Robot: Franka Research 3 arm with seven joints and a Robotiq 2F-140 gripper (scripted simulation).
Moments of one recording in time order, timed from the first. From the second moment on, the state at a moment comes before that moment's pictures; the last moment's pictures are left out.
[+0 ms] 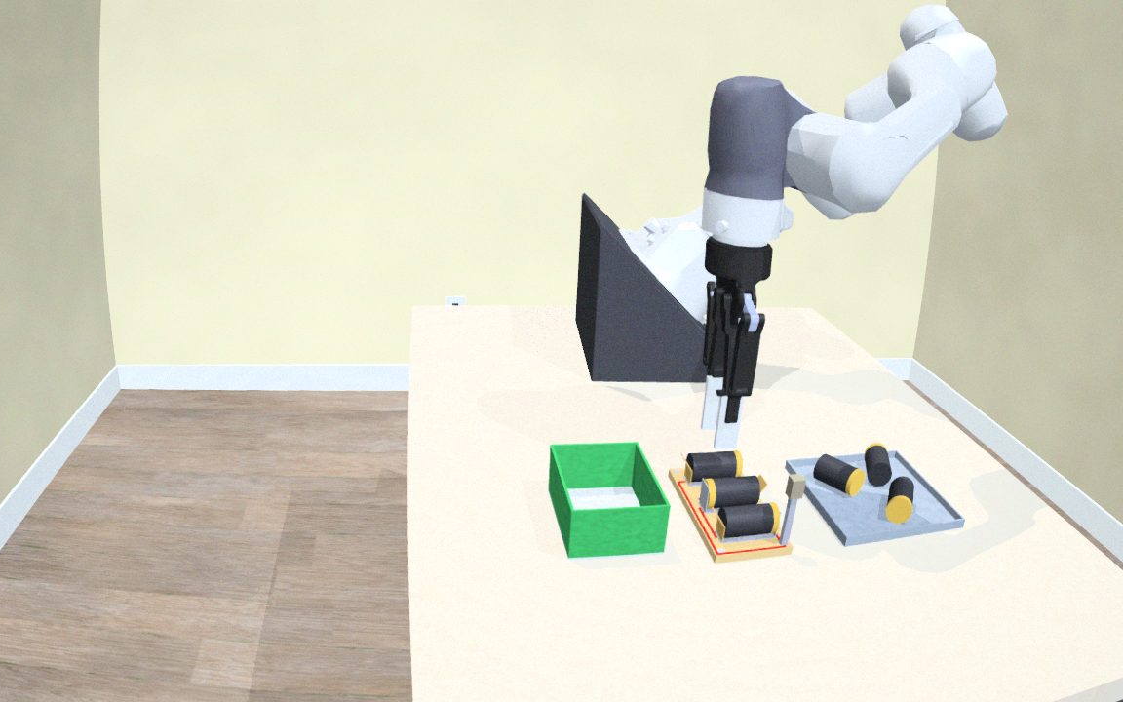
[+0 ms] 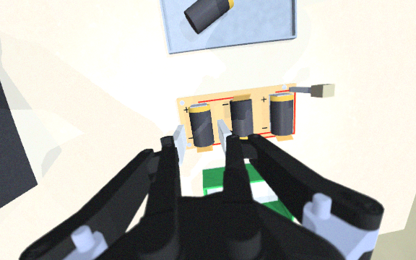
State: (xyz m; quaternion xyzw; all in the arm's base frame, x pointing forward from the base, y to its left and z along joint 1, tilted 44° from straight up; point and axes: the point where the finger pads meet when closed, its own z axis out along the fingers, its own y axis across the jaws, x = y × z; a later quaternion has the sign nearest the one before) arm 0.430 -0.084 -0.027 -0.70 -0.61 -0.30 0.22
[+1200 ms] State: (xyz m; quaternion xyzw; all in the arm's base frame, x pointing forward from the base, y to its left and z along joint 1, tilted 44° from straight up) arm 0.433 -0.059 -0.052 -0.70 -0.61 -0.30 0.23
